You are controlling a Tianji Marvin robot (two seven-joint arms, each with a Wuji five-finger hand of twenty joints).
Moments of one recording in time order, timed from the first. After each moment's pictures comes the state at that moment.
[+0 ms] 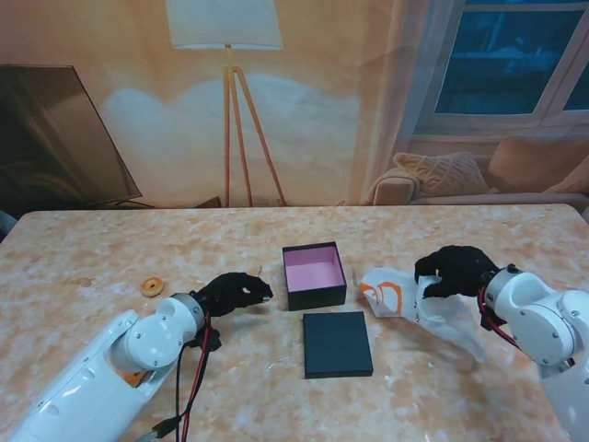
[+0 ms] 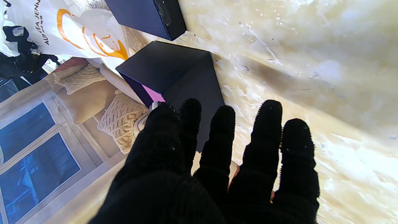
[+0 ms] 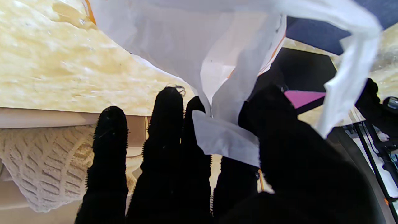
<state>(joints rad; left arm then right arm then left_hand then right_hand) 1.43 -1.08 -1.10 -1.54 0.36 0.05 -0.23 -1.56 -1.00 1.52 -1.67 -0.92 -0.30 0.38 1.16 -0.08 -0.01 -0.08 0.75 0.17 0.28 0.48 0.73 0.26 0.31 0.33 0.63 0.40 0.44 0.69 0.21 0.41 0.95 0.71 0.68 -0.49 0.65 -0.29 0.75 -0.35 0.99 0.89 0.94 -0.11 0.62 0.91 0.93 -0.11 0.83 0.78 0.50 0.18 1.01 0.44</state>
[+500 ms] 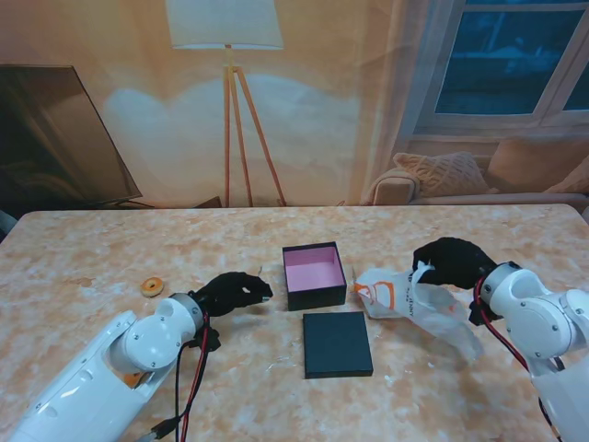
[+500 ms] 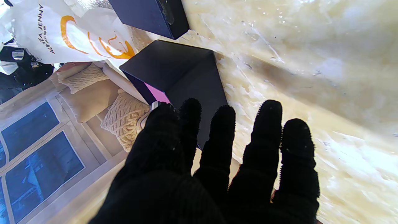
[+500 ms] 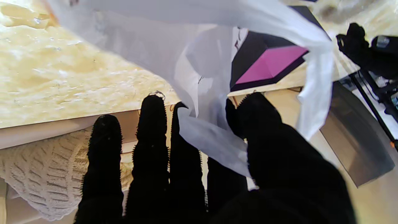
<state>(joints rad) 1.44 -1.08 -1.12 -1.55 0.37 0.03 -0.23 -1.56 -1.01 1.52 -1.71 -0.73 -0.18 0.39 1.16 -0.08 -0.01 -0.08 0.75 0.17 0.28 0.48 0.73 0.26 0.31 0.33 0.63 0.40 0.44 0.69 0.21 0.41 0.95 0.71 0.75 -0.42 0.60 -0.23 0.84 -0.12 0.99 0.91 0.84 0.04 0.52 0.67 0.78 0.04 0.63 0.67 0.38 0.25 1.01 0.41</state>
